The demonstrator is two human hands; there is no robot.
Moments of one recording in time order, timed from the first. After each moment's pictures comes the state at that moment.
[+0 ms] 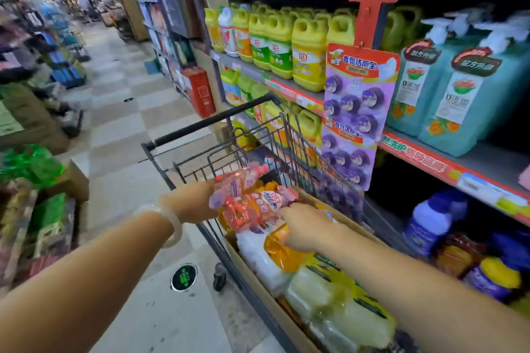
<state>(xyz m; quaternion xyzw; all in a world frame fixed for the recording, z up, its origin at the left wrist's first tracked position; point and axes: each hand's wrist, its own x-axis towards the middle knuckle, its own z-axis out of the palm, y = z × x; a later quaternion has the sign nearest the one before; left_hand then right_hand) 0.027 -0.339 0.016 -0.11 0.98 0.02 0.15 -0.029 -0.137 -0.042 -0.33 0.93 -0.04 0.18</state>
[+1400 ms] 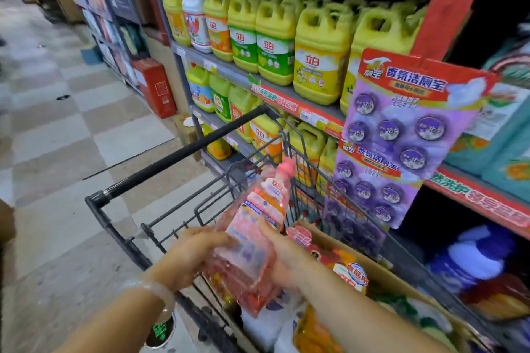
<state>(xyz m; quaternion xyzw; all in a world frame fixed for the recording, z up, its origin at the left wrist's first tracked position) -0.106 -0.447 -0.063 -0.27 0.68 0.66 0.15 -0.152 -0.291 -0.109 0.17 0.46 -0.75 0.44</state>
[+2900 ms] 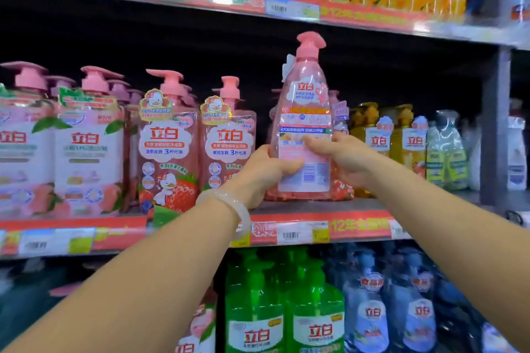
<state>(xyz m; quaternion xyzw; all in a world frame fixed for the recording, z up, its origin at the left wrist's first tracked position) 0.022 0.385 0.353 0.45 0.54 0.68 0.19 0.138 0.482 0.381 0.09 0.72 -0.59 -0.37</state>
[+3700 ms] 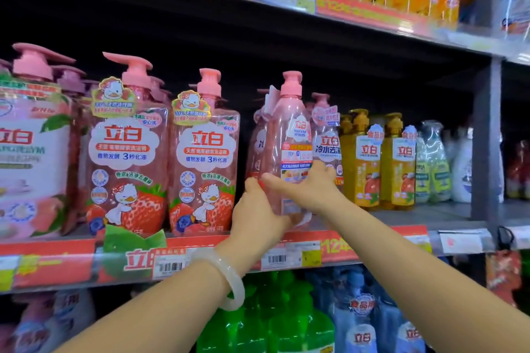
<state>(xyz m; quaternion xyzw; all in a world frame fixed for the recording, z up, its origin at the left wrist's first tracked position) 0.025 0.410 0.306 0.45 0.72 0.52 -0.07 0.095 0.491 0.344 0.28 0.81 -0.32 -0.41</state>
